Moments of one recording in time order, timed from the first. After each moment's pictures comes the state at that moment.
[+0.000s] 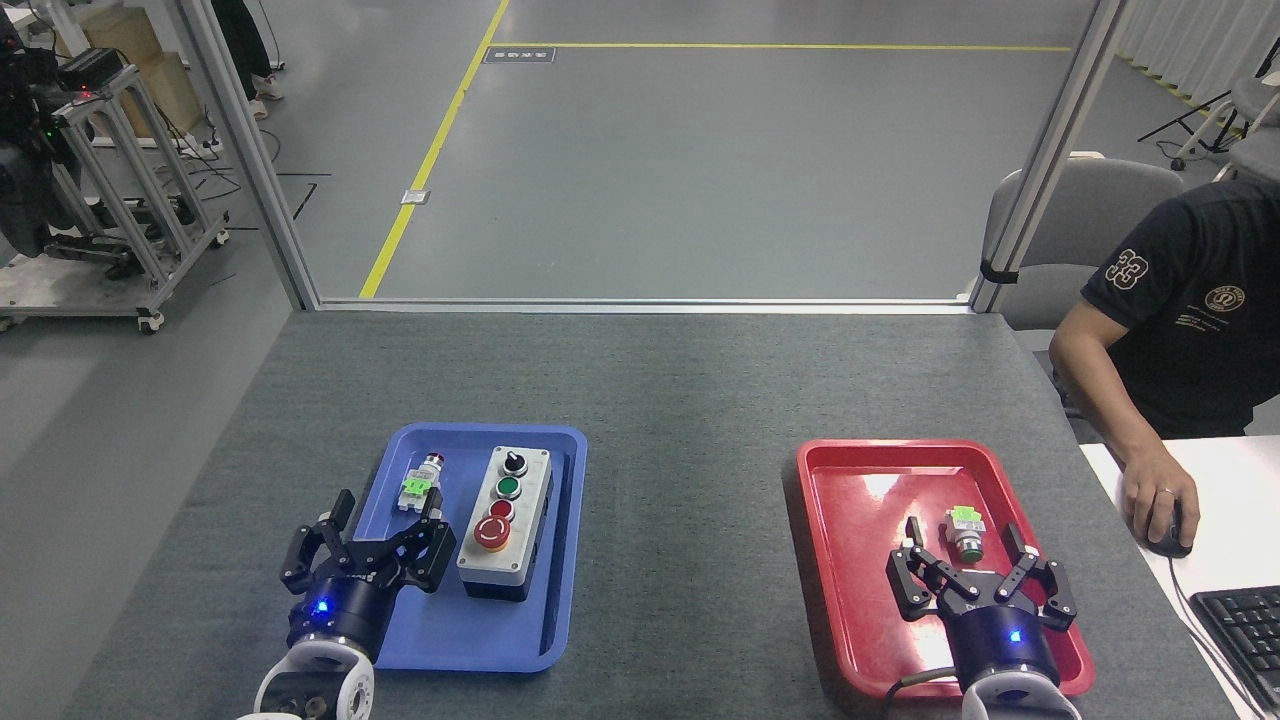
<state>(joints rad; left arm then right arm) -0.14 0.13 -0.07 -1.39 -1.27 0.00 0.08 -0.03 0.04 -0.18 -1.54 1.57 -0.08 0.11</state>
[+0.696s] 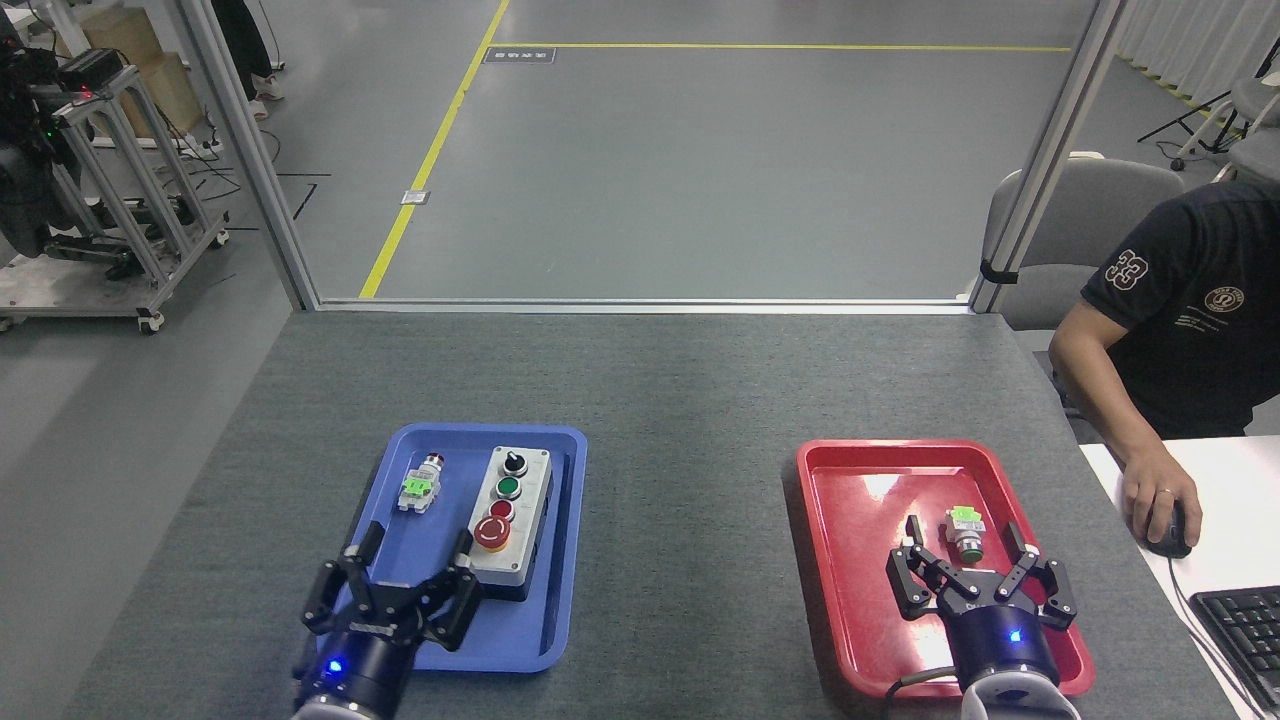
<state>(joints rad) 0.02 0.09 -0.08 -1.56 -1.30 -0.10 0.11 -0.03 0.04 -0.18 -1.54 1.57 -0.08 0.11</state>
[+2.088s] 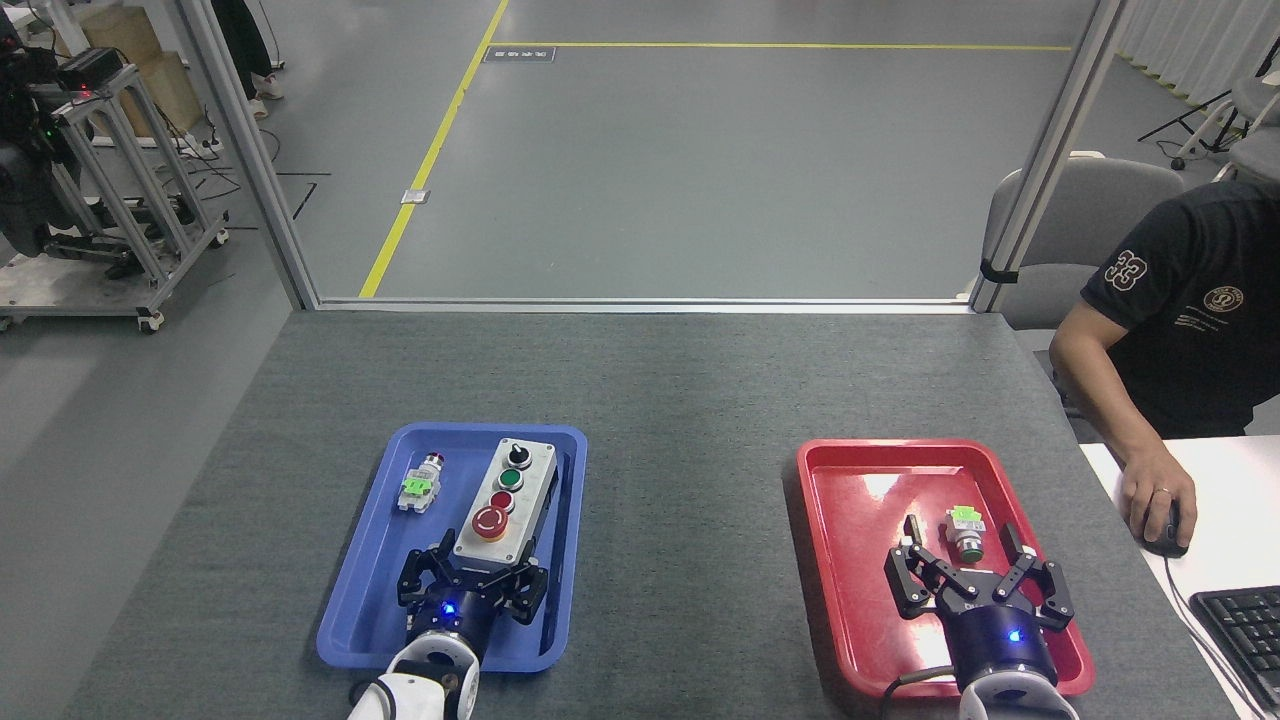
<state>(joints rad) -0.37 0.00 -0.21 -0.85 -1.49 0.09 0.11 -0.03 0.04 -0.18 -1.53 1.54 -0.08 0.11</state>
